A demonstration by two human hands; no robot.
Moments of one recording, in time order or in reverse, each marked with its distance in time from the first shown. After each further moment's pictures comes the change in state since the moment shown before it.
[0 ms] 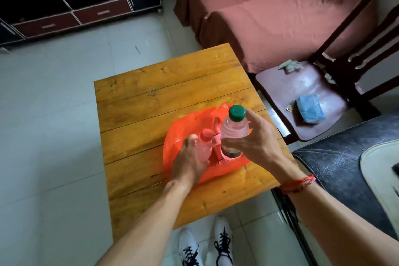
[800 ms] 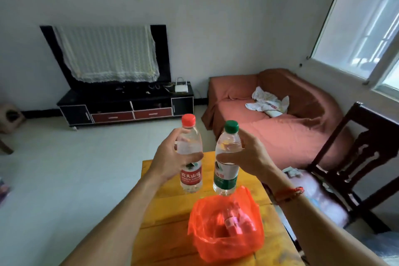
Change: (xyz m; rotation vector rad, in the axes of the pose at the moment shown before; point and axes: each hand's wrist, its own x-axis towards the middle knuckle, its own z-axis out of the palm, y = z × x) left_hand -0.113 0.094 -0.314 -0.572 0.303 0.328; right_hand -0.035 -0.255 -0.084 0.077 -0.016 -0.285
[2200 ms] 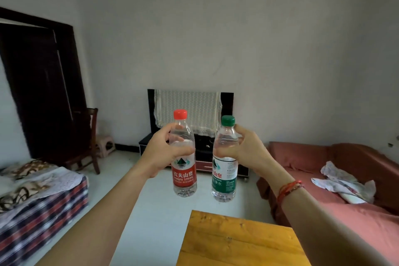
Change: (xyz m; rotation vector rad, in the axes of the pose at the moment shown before) left_hand -0.065 0.129 -0.162 0.048 0.400 0.082; right_hand 0.027 -0.203 0.024 0.154 -0.290 -0.404
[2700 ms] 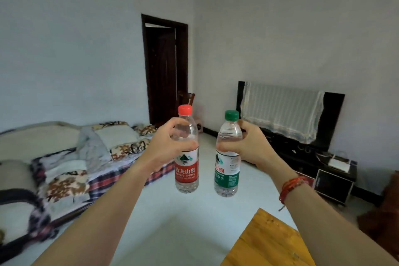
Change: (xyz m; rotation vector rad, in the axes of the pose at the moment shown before) left_hand -0.137 0.022 -0.078 0.185 0.477 -0.177; right_hand -0.003 -0.052 0.116 0.153 -0.427 -0.170
